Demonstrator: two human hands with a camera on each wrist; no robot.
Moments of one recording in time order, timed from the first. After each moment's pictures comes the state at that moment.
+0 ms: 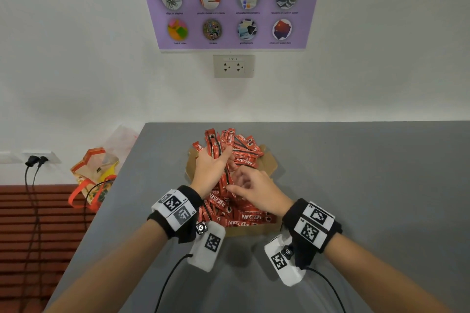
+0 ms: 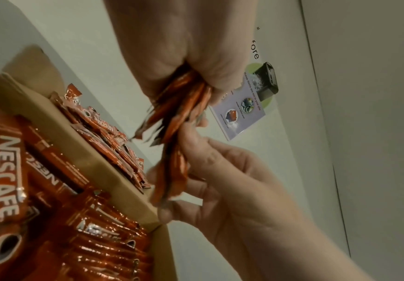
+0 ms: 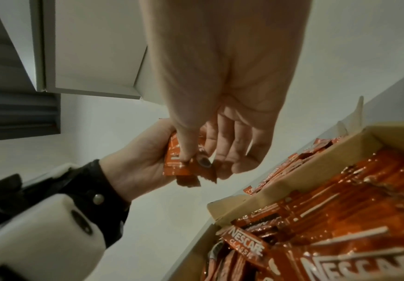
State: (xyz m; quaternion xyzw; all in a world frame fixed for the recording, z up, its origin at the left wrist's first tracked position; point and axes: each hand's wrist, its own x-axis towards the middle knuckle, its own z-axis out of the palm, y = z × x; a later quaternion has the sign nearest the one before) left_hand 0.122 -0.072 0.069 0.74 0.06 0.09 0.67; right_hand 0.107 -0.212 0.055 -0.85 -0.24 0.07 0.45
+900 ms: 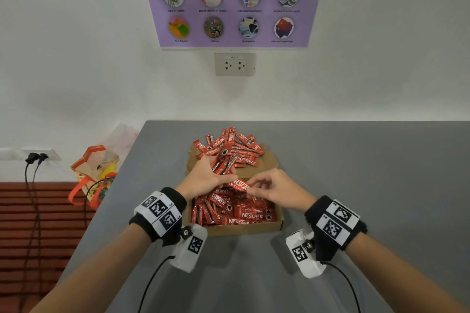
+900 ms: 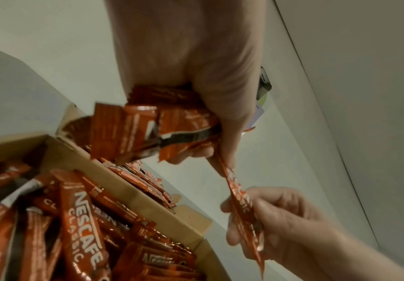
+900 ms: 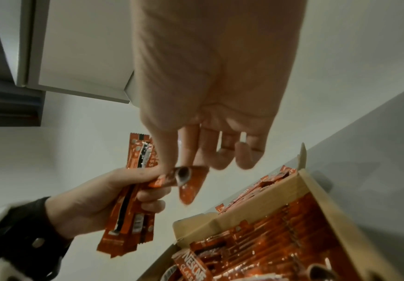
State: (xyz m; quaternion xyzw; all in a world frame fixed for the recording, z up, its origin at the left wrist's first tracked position) left_hand 0.105 -0.046 0.076 0.84 -0.07 -0.09 0.53; right_hand 0.111 -0.251 0.061 -0.85 -0.25 0.16 0.43
